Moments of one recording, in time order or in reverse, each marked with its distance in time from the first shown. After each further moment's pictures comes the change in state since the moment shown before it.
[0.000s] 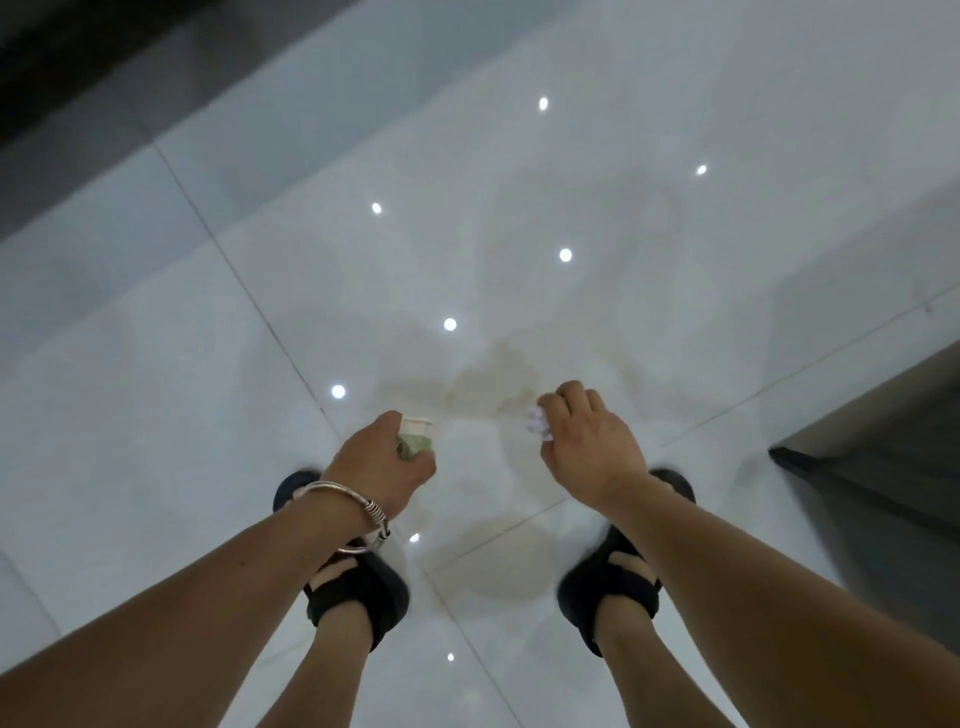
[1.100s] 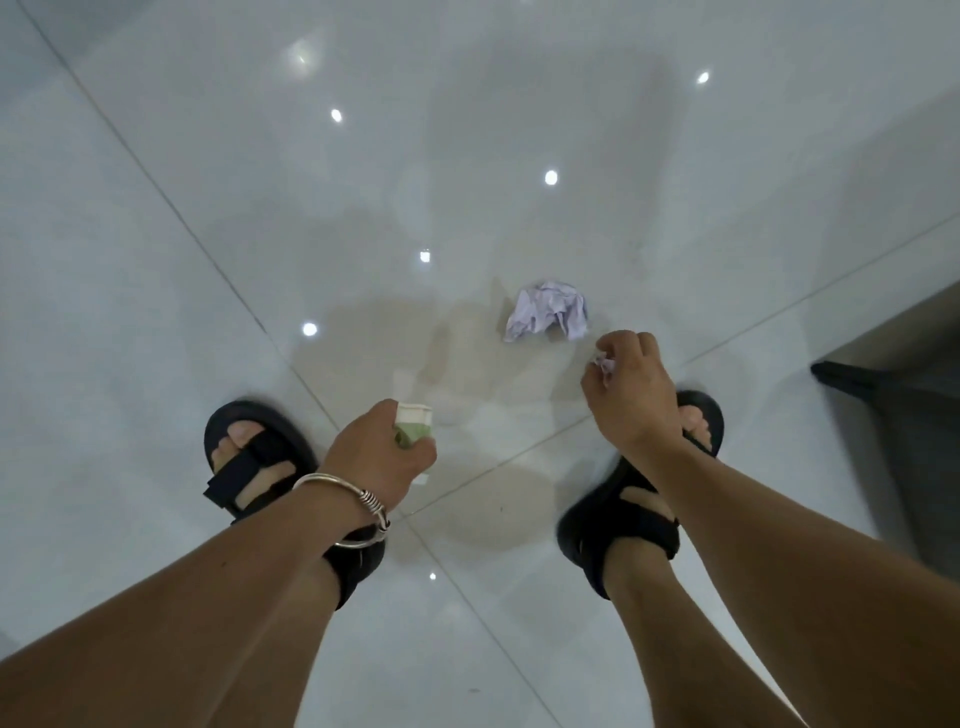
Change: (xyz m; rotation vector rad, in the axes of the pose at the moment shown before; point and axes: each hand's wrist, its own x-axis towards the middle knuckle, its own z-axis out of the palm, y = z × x) left_hand 0.020 -0.053 0.101 -0.013 -0.089 -0.073; right_hand -0.008 0.041 0.099 0.475 0.225 0.437
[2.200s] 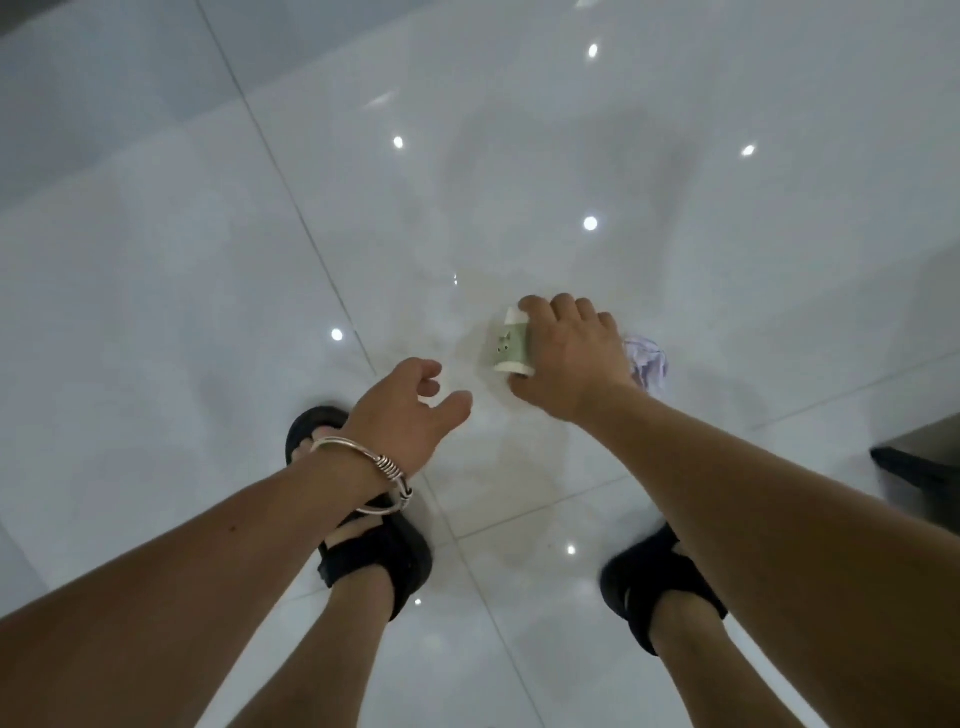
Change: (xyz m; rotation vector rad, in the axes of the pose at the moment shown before) left_hand 0.000 -0.018 -0.079 -0.337 0.043 0.005; right_hand 0.036 -0.160 0.023 -0.504 -0.153 -0.509
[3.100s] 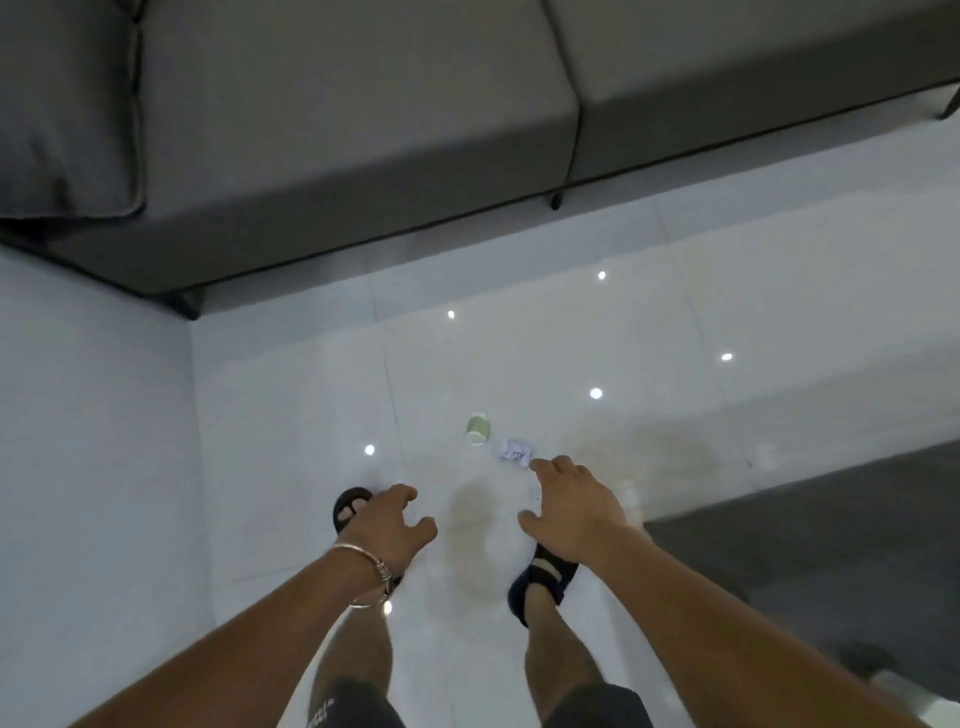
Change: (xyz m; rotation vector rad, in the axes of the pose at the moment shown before) left_hand -0.407 0.171 -0.027 0.116 0.153 -0.080; right_hand -0.333 0.027 -0.357 0.073 -0.283 -0.047
